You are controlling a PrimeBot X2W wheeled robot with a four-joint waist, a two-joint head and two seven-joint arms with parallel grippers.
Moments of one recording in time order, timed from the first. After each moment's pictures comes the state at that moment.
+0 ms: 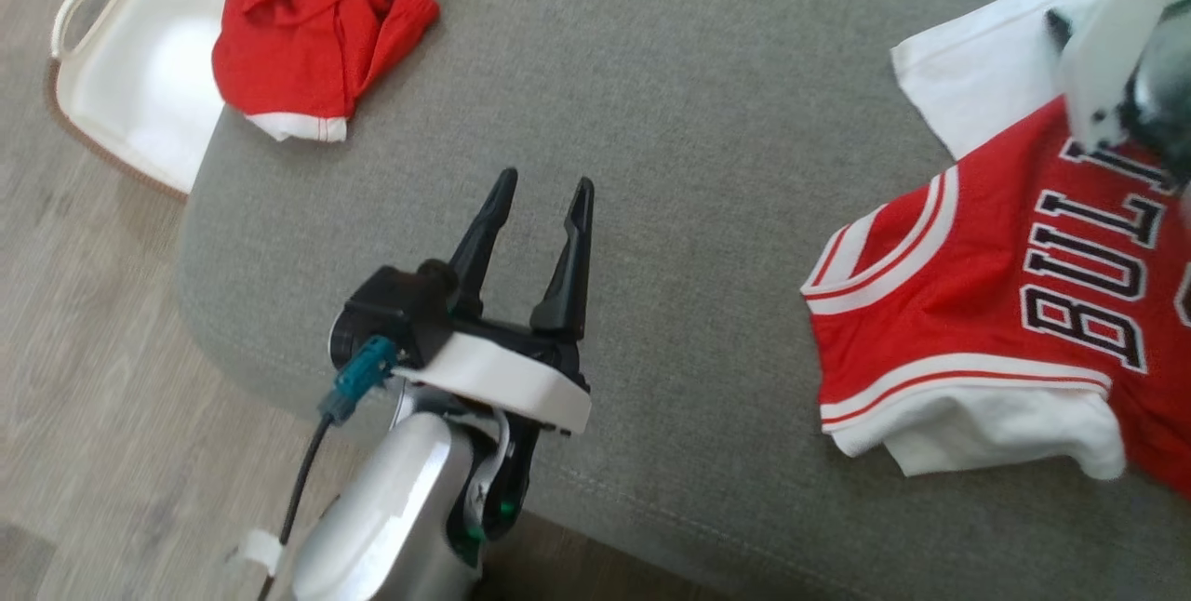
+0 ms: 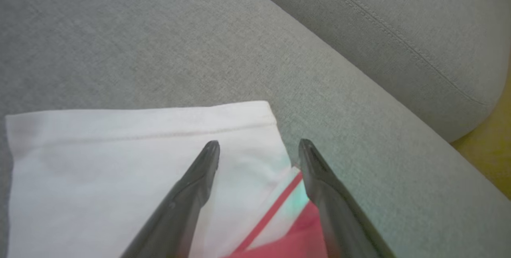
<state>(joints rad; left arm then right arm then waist) -0.31 0.04 -0.57 0.12 -0.43 0.15 -0.25 -1.00 -0.44 0.47 0.90 0.19 0.13 0.43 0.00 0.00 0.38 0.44</state>
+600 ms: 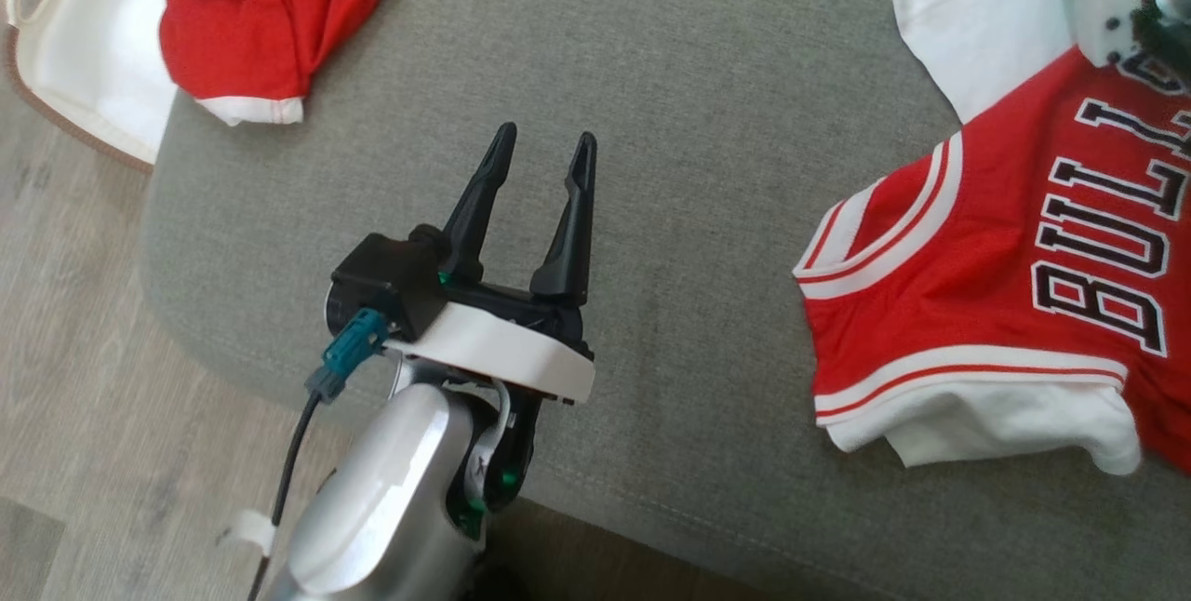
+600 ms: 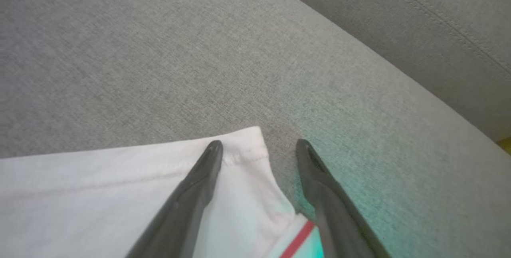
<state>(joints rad) -0.36 0.04 -0.56 0.09 -0.44 0.16 -0.25 -1.19 -0.46 0.68 0.97 0.42 0.13 0.50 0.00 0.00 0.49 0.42</state>
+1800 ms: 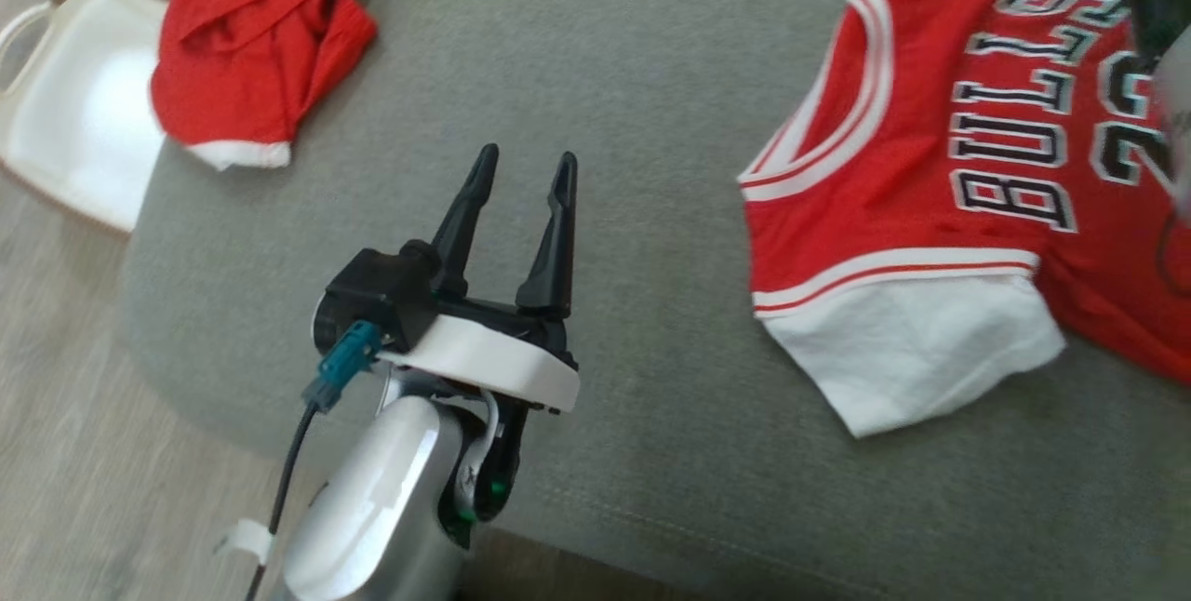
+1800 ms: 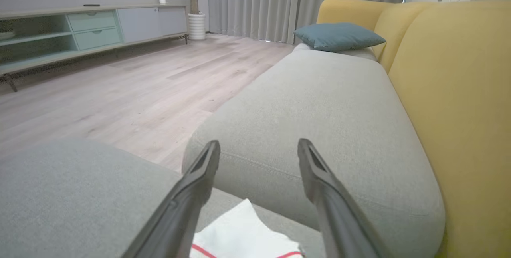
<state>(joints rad) -0.33 0.04 -0.53 0.12 -0.42 0.15 -0.25 -1.35 -0.27 0.30 1.30 0.15 0.13 -0.24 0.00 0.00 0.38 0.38</state>
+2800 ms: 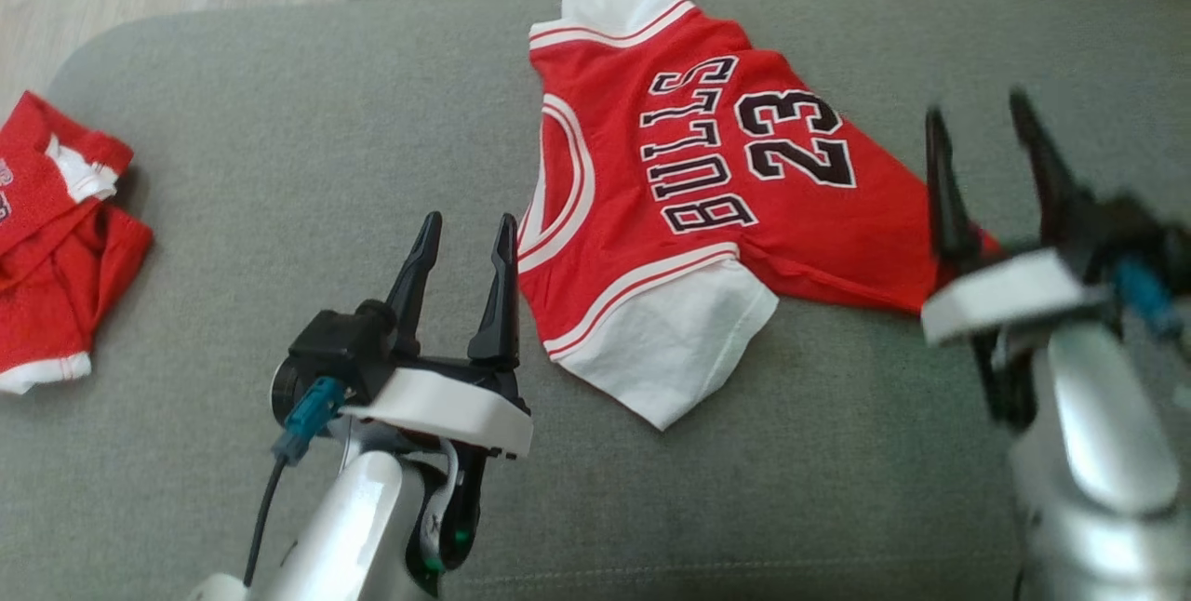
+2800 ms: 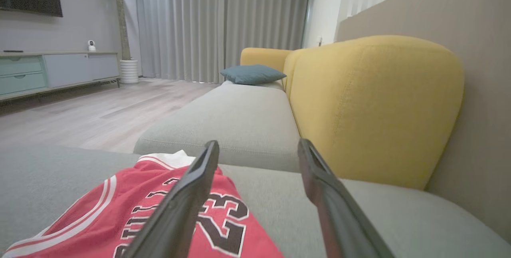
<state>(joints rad) -0.21 0.04 -0.43 0.13 -0.36 0.14 -0.25 -0.42 -0.12 0.03 0.44 0.01 0.13 -0.26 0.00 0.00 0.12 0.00</state>
